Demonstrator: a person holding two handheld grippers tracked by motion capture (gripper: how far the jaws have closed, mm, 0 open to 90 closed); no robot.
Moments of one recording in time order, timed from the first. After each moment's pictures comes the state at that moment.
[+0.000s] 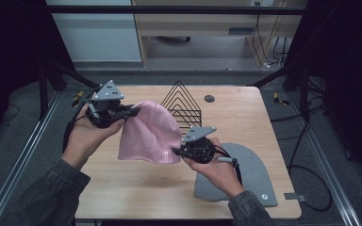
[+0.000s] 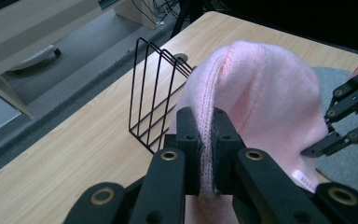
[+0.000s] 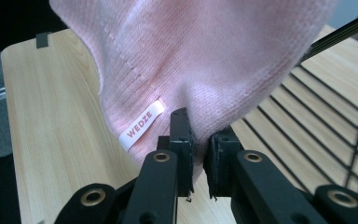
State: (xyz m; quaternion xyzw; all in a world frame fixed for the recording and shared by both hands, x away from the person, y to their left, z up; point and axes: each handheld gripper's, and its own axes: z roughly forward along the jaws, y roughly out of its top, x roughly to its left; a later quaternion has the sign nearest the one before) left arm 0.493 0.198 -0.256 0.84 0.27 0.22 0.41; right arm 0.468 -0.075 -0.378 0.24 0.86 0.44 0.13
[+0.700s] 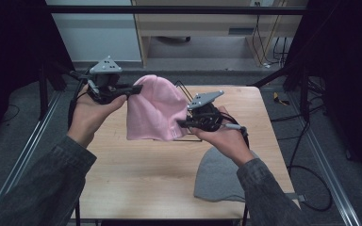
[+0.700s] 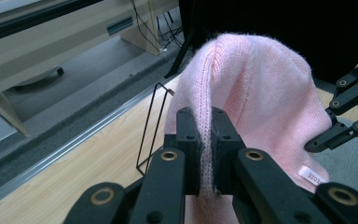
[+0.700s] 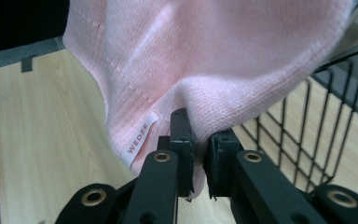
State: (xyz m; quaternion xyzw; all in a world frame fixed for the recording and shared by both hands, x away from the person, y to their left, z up) left arm 0.536 0.194 -0.224 0.81 0.29 0.22 0.46; right arm 0.517 -0.089 -0.304 0.23 0.86 0.43 0.15
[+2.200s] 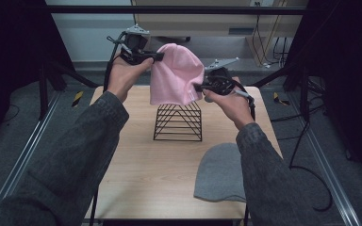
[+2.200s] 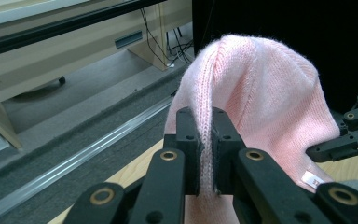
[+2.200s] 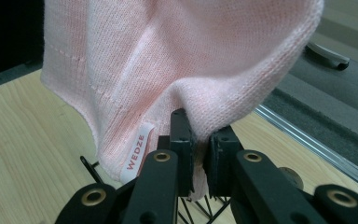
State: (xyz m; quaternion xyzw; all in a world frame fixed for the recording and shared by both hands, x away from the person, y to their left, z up) left arm 0.652 0.142 -0.216 0.79 0.31 0.22 0.48; right arm 0.616 -0.131 -0.291 0.32 0.81 0.44 0.21
